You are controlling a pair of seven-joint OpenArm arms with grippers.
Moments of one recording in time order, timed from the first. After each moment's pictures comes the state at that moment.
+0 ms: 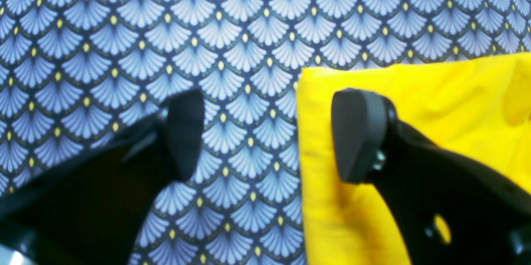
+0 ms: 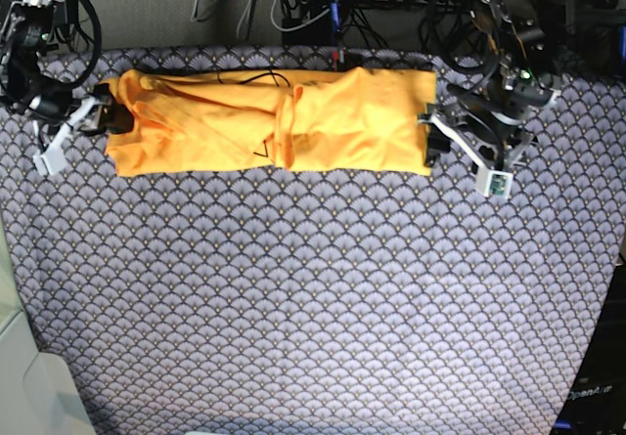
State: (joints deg) left arm 12.4 1.6 -21.2 104.8 -10.1 -30.2 47.9; right arm -10.6 18.9 33.5 84.5 50.0 39.9 -71.7
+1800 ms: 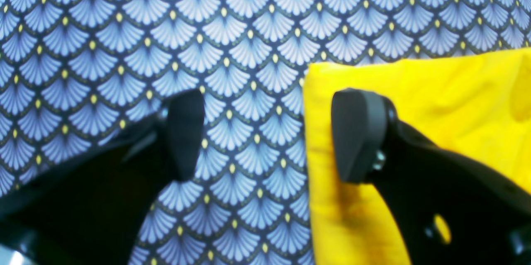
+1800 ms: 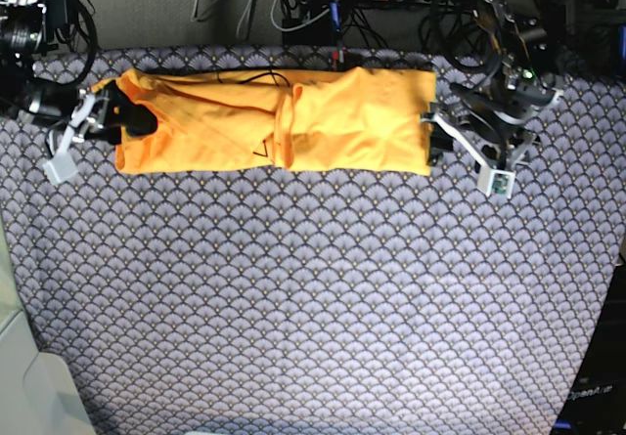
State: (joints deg) left arm 12.7 0.8 -21.2 104.8 -10.3 -30.2 47.9; right arm -14.0 24.4 25.3 87.8 72.4 40.1 -75.3
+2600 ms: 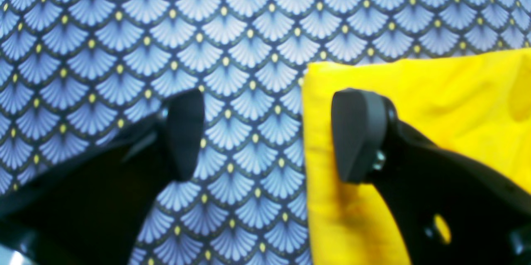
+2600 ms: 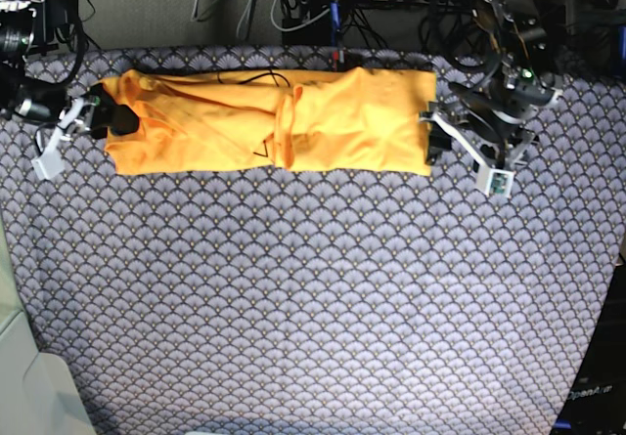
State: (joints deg) left arm 12.8 1.0 -21.2 104.8 -10.3 -30.2 47.9; right arm -12.0 27.2 25.5 79.4 67.7 39.9 -72.0
